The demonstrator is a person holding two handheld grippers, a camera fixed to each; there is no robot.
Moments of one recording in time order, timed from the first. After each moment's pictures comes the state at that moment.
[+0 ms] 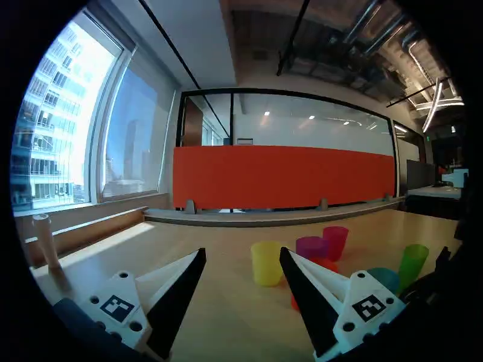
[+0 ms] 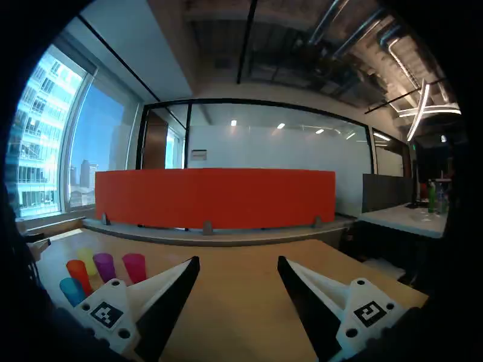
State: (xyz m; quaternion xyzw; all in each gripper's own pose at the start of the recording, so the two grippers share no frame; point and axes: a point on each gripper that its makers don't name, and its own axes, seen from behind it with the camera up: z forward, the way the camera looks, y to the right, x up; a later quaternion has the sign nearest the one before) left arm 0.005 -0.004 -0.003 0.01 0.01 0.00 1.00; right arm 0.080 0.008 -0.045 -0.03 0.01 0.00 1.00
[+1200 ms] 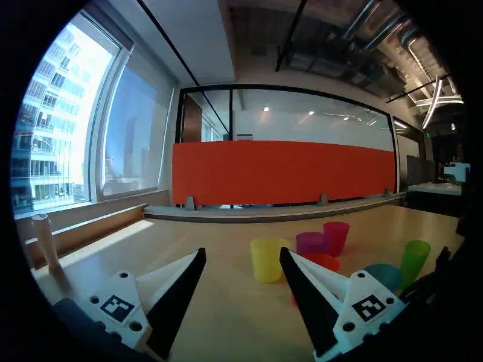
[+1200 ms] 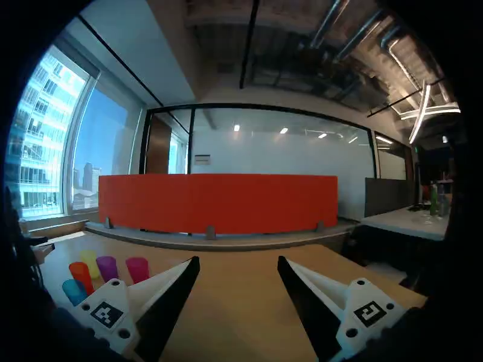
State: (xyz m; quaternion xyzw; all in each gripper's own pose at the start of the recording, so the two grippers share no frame) left arm 0.001 -0.005 0.000 0.01 0.00 0.00 1.00; right arm 0.088 0.008 -0.046 -0.02 0.02 -0.01 1.00
